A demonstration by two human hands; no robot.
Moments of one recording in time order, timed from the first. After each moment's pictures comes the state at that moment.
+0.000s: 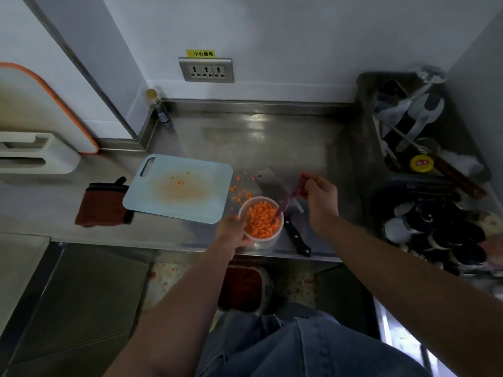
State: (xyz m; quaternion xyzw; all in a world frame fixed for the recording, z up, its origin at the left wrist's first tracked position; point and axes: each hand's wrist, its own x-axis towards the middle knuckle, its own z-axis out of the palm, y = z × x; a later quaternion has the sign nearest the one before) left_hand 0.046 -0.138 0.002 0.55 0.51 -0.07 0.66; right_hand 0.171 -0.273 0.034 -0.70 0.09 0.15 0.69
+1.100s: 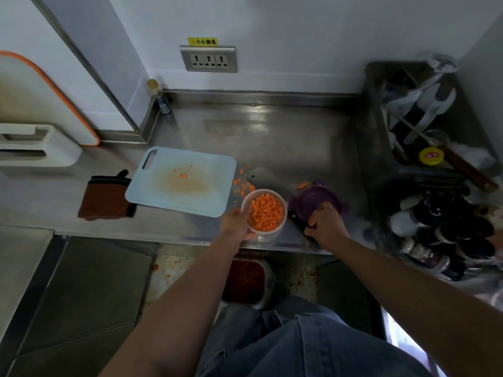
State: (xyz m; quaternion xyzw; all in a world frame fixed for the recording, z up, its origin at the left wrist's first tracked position) left_hand 0.045 -0.138 0.003 0.55 0.51 -0.05 0.66; right_hand 0.153 -0.325 -0.027 -0.94 -0.22 0.23 0.09
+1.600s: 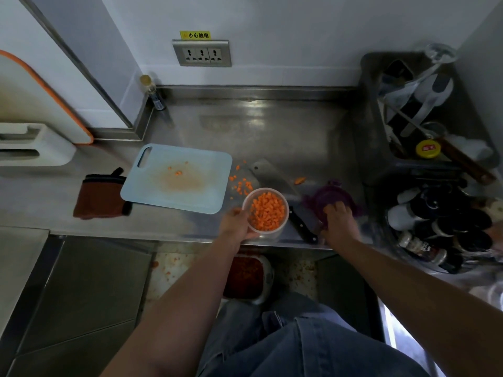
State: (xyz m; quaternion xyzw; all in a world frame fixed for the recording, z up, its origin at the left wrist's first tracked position) left_hand 0.045 -0.149 -0.003 0.54 0.51 -0.05 0.67; right_hand 0.153 -0.356 -0.032 -0.96 -0.17 0.20 0.04
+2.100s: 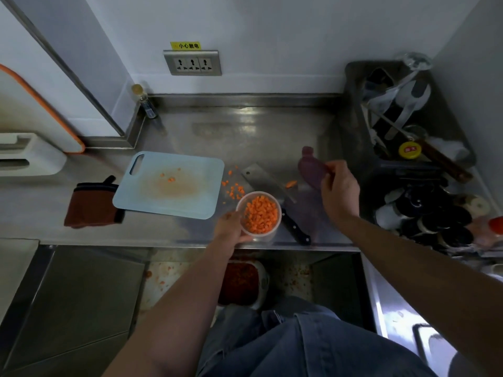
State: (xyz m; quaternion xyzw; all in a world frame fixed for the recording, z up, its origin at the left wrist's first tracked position) left_hand 0.046 -0.151 0.001 0.53 0.51 -0.05 0.68; right_hand 0.183 -0.336 0.034 -0.92 -0.14 -0.05 0.36
